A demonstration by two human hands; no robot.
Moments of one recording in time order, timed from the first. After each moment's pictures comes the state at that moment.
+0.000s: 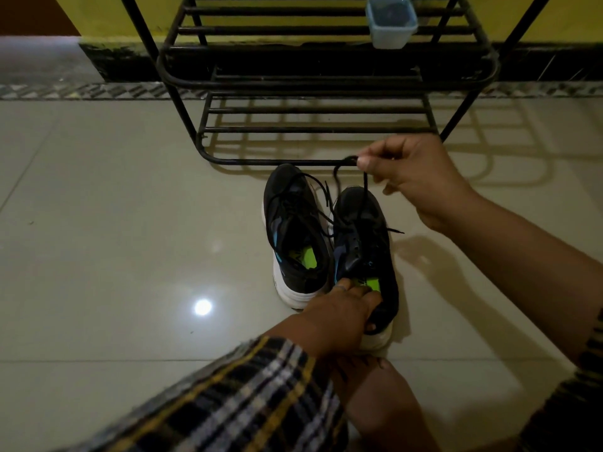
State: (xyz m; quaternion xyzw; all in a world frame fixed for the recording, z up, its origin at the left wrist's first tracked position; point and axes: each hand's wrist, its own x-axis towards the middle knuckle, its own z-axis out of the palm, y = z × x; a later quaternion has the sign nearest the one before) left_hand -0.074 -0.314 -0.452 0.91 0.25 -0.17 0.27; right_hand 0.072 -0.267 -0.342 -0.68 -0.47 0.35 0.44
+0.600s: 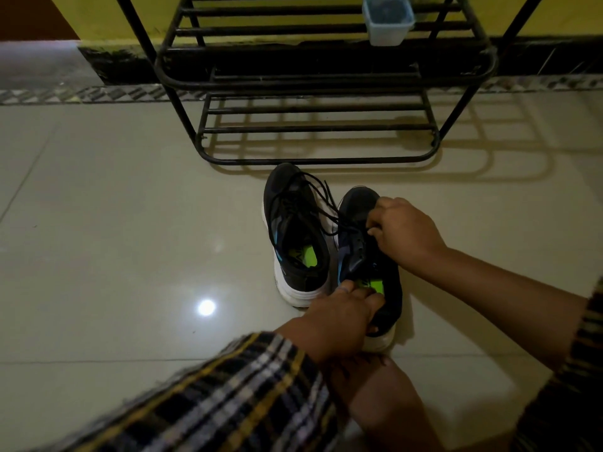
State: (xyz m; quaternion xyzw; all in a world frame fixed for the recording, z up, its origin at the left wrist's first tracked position) left_hand -0.075 -0.319 -0.453 0.91 0.24 -0.18 0.27; right_hand 0.084 -0.292 -0.428 -0.76 -0.64 0.10 0.03
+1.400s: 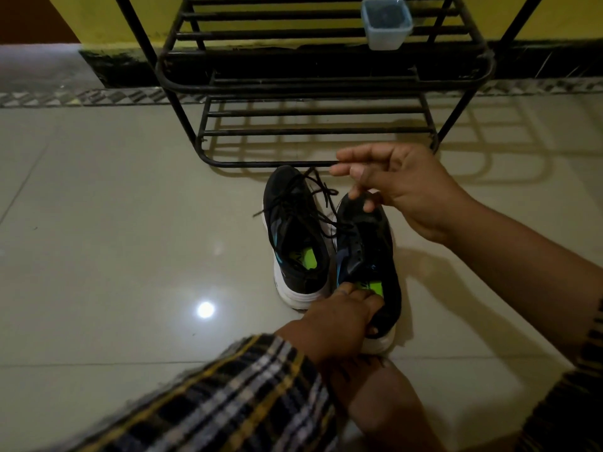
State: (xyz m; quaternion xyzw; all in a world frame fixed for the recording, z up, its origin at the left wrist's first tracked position) left_hand -0.077 -0.319 -0.451 0.91 0.25 -0.15 0.28; right_hand 0.065 -0.279 -0.338 -0.60 -0.45 0.48 0.46
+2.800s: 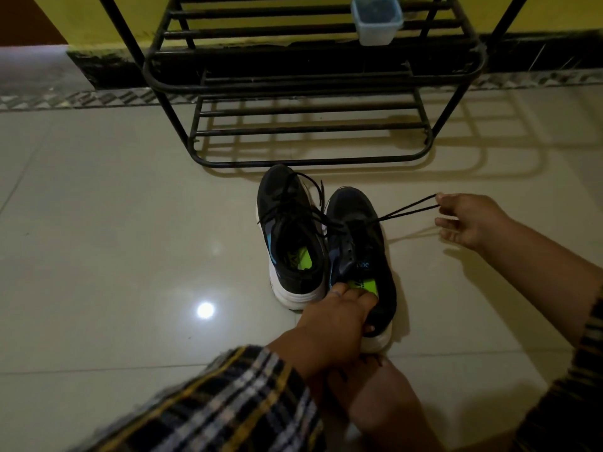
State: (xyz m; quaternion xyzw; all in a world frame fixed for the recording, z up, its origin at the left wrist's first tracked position) left_hand -0.079 -0.326 -0.455 0.90 0.30 -0.11 0.30; right_hand 0.173 -0.295 -0.424 -0.79 -0.06 0.44 0.42
